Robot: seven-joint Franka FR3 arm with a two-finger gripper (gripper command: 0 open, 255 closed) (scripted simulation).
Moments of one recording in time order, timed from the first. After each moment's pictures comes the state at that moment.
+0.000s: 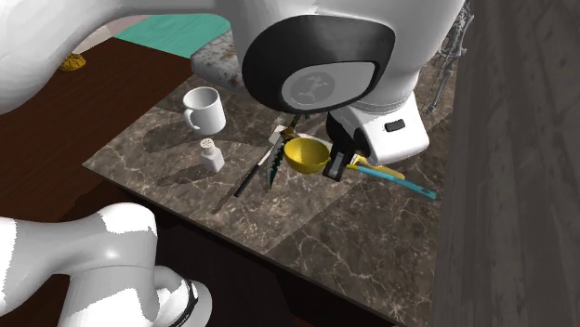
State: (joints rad) arm -0.22 -0.55 0.10 -2.30 0.23 1.80 0.71
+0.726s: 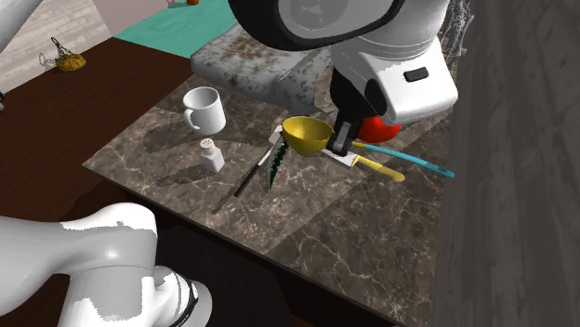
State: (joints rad) arm -0.22 -0.53 0.09 -2.14 0.22 1.65 0.74
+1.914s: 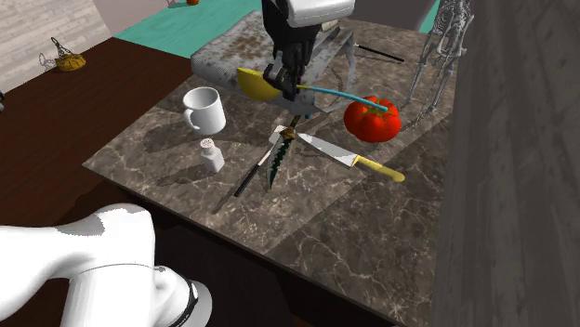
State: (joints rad) arm -0.16 -0.62 0.24 -2.08 0.30 1.56 0.96
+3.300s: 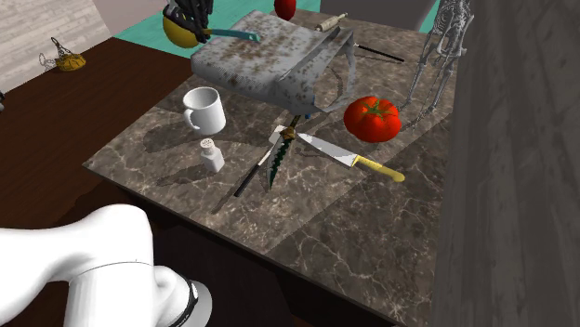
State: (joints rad) arm -0.08 -0.59 0.70 -1.92 0.46 1.60 1.46
